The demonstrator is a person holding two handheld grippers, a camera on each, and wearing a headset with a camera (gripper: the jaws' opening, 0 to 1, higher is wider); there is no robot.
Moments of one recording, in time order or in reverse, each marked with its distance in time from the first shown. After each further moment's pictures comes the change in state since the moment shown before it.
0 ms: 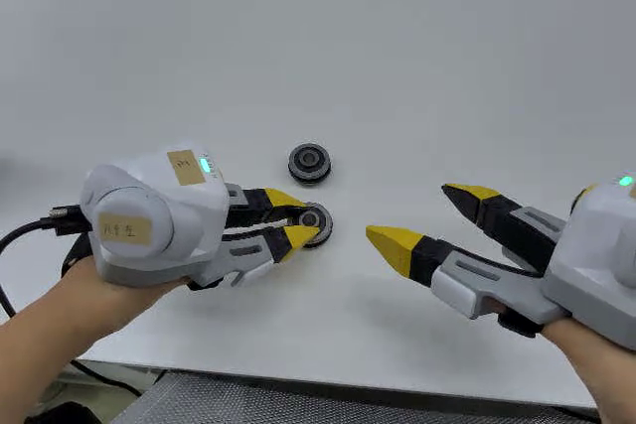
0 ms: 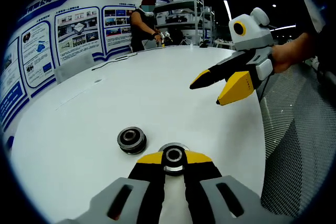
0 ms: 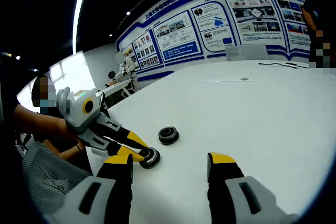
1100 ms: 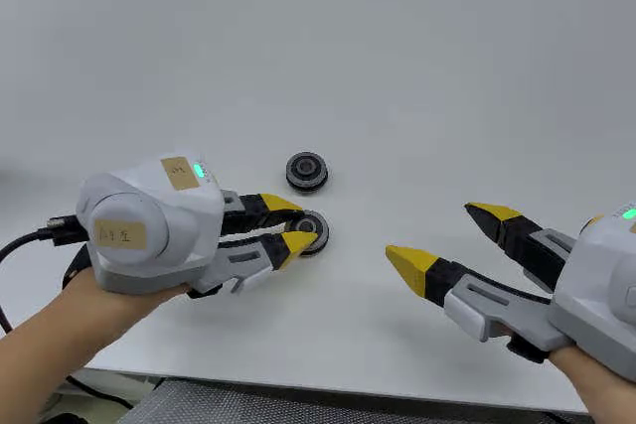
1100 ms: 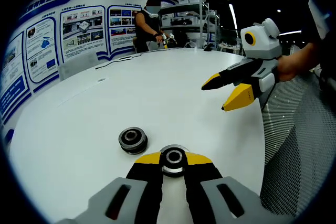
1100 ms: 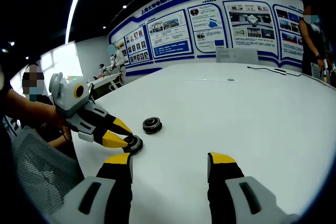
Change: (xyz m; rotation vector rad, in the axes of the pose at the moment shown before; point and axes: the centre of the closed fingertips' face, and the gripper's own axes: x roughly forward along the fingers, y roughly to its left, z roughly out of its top) left arm 0.000 0.001 0.001 -0.041 -0.013 0.018; right arm -0.024 -0.024 -0.016 -0.075 0.019 -0.148
